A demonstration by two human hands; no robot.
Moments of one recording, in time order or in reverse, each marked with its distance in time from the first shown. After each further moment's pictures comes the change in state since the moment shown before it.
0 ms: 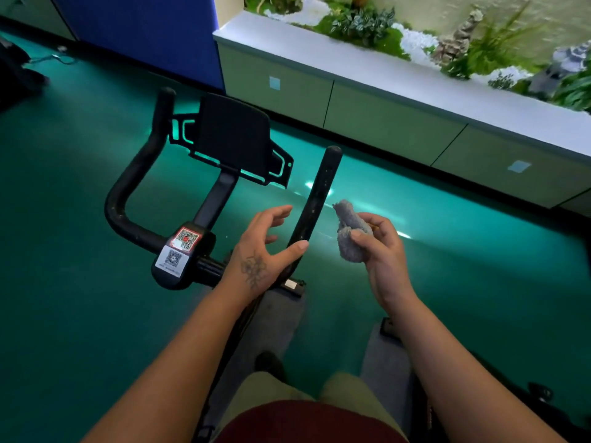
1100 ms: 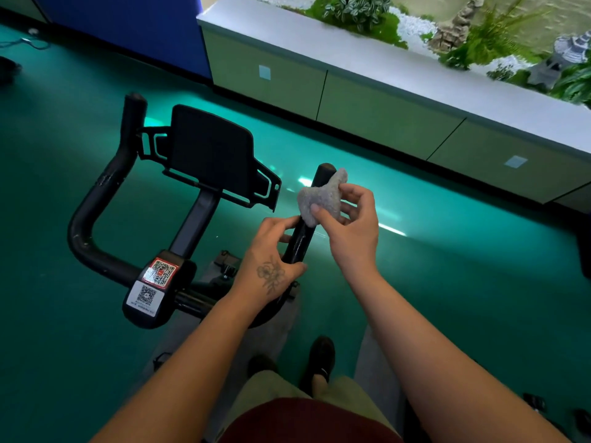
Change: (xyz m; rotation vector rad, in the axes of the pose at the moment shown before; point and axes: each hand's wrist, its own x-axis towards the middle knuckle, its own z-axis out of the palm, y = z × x) left_hand 0.060 -0.019 0.034 0.049 -0.067 -0.064; right_hand 0.075 -0.017 0.061 -0.238 0.168 -0.149
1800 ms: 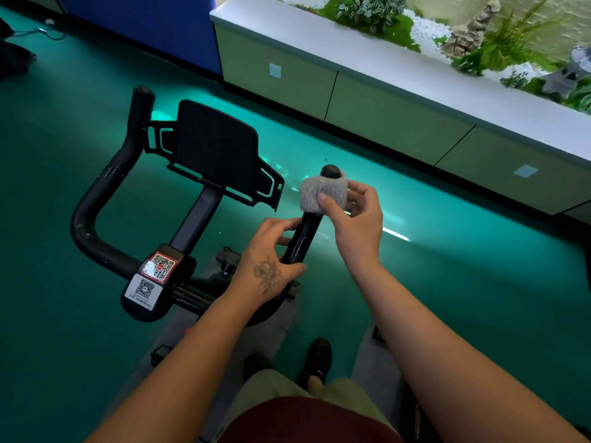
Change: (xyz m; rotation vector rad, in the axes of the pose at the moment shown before) left_hand -0.002 0.002 -0.001 -0.087 0.006 -0.040; right_hand 0.017 -0.008 0.001 -0.012 0.004 0.048
